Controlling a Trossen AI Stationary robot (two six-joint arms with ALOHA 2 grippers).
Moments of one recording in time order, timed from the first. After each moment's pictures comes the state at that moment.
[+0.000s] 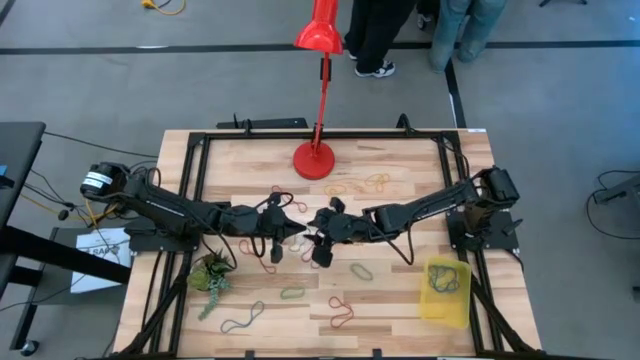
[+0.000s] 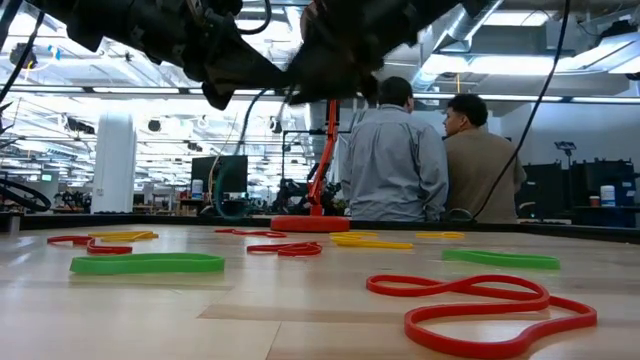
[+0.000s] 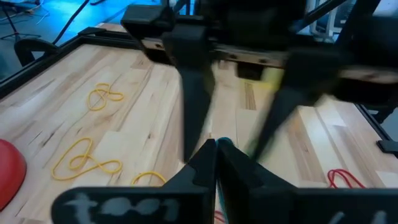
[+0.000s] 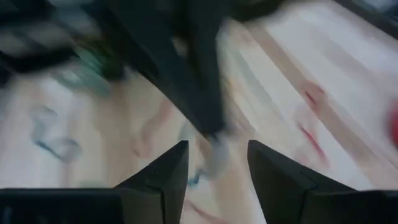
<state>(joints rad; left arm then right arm) -0.19 1.31 0.58 0.44 -0.25 -0.18 0.22 1.79 1.20 0.01 0.30 0.31</state>
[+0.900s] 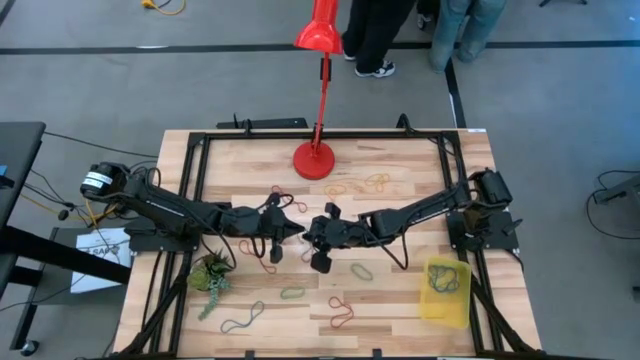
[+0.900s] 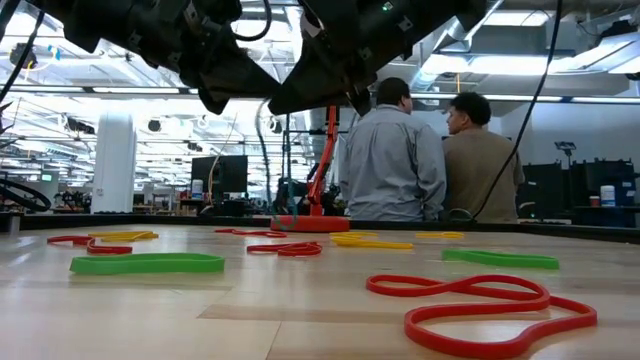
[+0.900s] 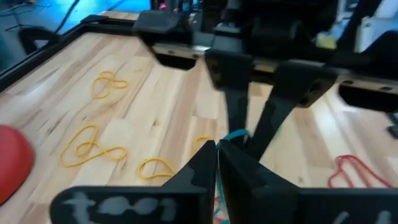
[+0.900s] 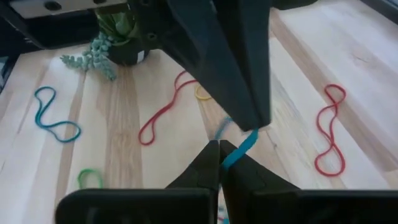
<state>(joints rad) -0.19 1.31 0.58 0.38 -0.27 -0.17 0.22 1.84 1.20 0.03 0.29 0.27</state>
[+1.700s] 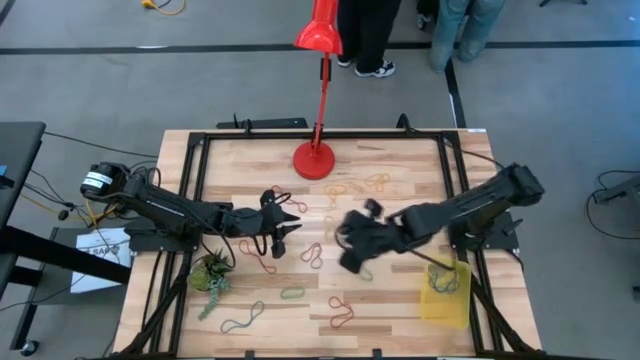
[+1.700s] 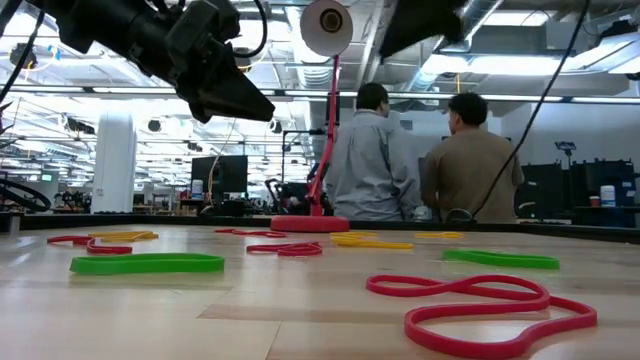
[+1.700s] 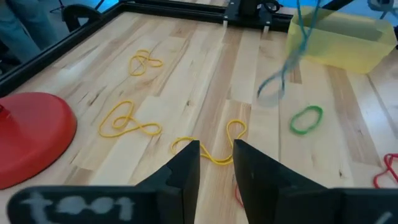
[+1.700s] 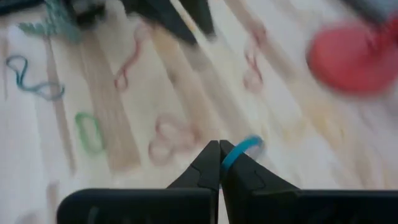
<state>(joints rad) -0.19 1.31 0.58 0.29 -0.38 -0.23 0.38 1.58 1.34 -0.75 0.47 0.63</state>
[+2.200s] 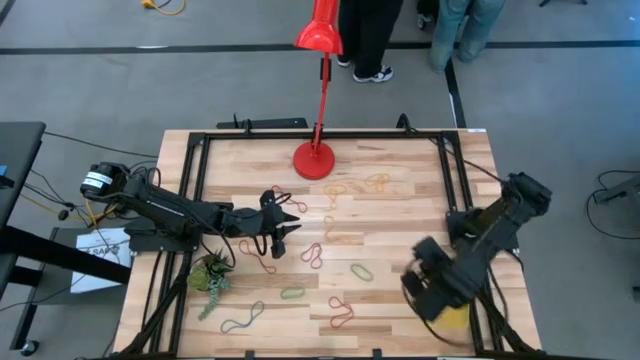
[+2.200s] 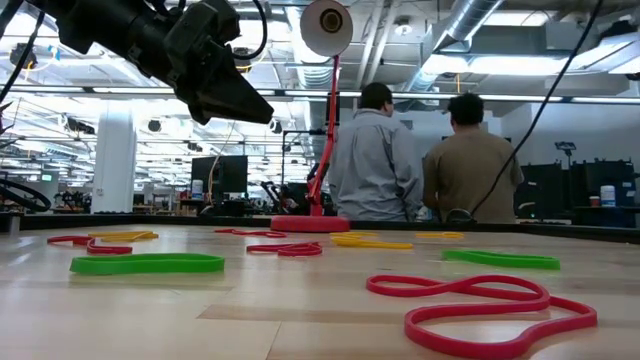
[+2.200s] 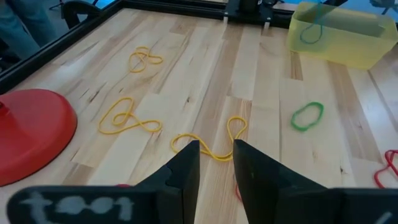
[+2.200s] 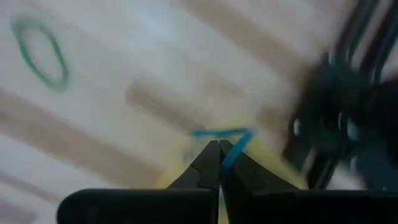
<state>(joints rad) -0.19 1.31 0.58 0.28 -0.38 -0.23 0.84 1.63 1.33 -1.57 0.19 1.85</state>
